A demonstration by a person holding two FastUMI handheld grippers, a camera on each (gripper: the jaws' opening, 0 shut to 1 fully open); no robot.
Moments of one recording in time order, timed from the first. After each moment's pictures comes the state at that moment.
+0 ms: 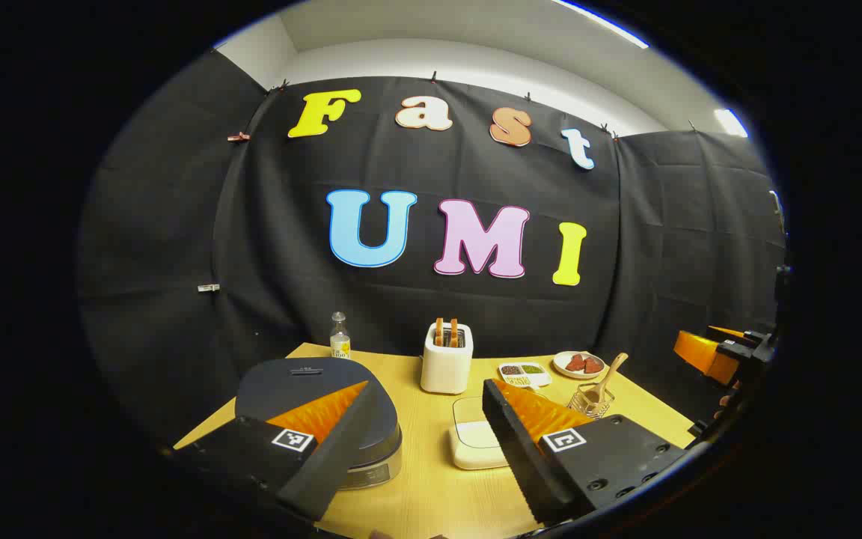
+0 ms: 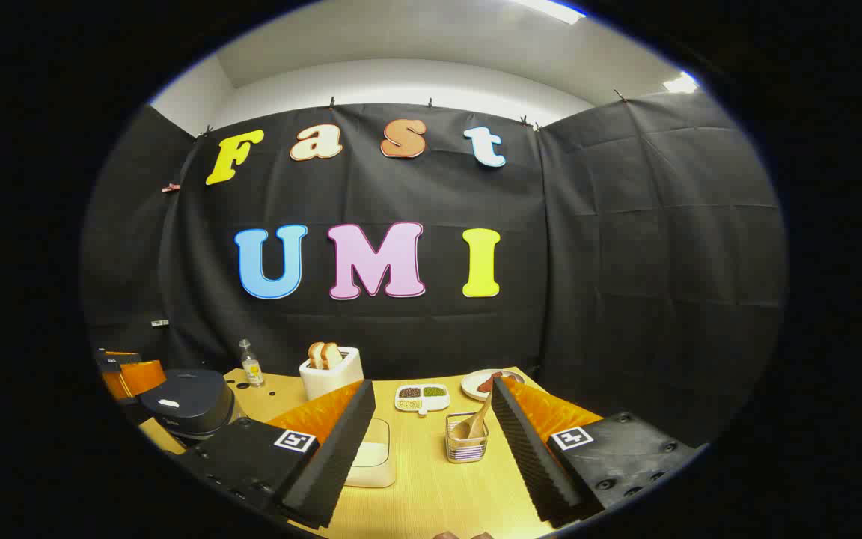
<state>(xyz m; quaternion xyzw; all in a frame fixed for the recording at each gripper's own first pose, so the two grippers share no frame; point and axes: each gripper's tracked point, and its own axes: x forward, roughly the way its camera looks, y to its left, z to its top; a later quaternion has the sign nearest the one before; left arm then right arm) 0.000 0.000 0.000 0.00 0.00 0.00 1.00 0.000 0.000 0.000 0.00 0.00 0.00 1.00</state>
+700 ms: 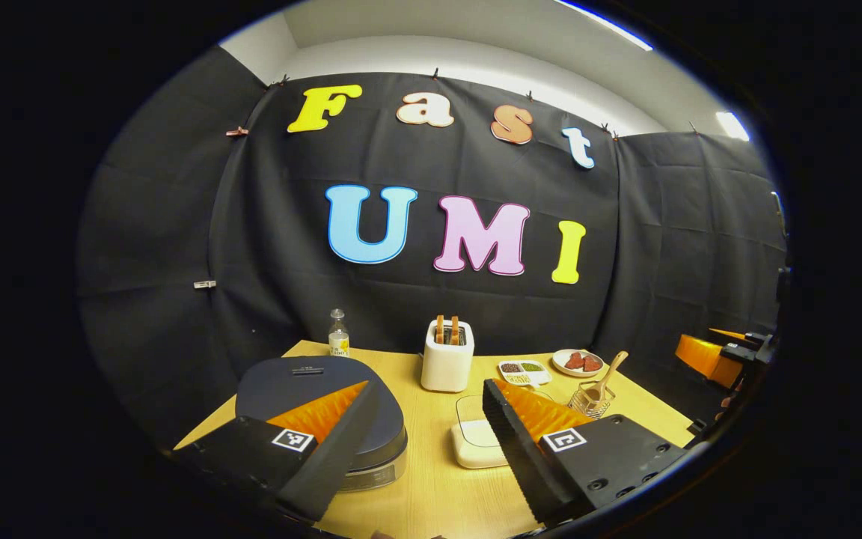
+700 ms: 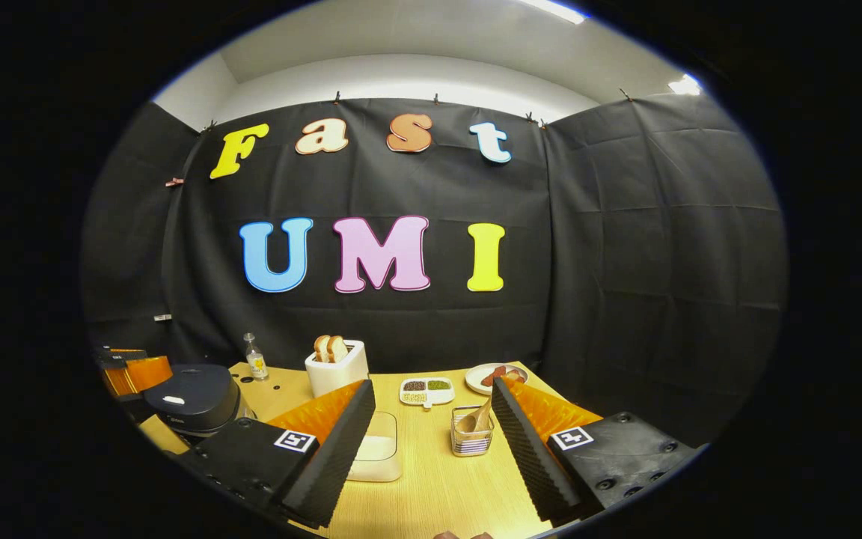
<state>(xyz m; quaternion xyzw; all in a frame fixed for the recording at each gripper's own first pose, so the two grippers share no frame) 0.002 0.011 -0.003 -0.02 0.00 -0.01 1.00 -0.009 0.010 -0.006 -0.01 0.01 0.00 1.00</state>
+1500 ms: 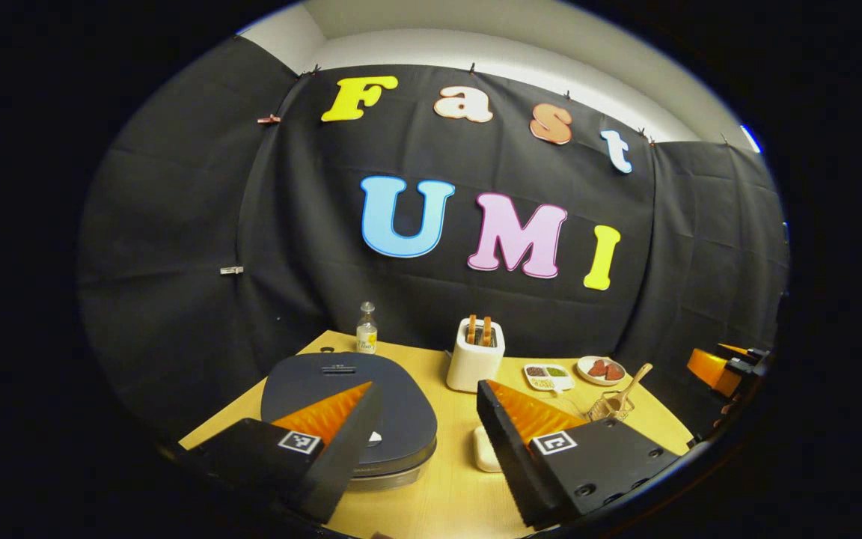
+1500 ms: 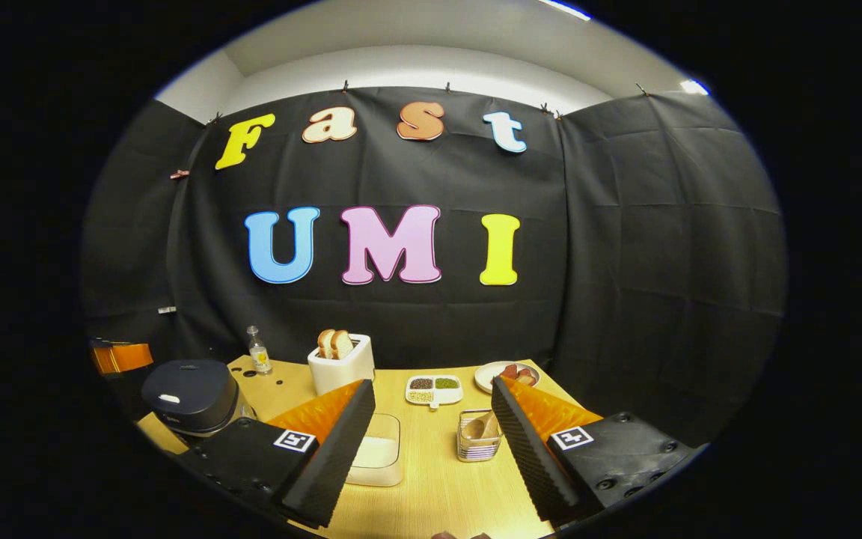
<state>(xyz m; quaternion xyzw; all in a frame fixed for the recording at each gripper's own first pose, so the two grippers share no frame) 0.016 0.055 -0.003 -0.04 0.04 0.05 1.00 0.034 0.018 -0.010 -0.01 0.04 0.03 1.00</state>
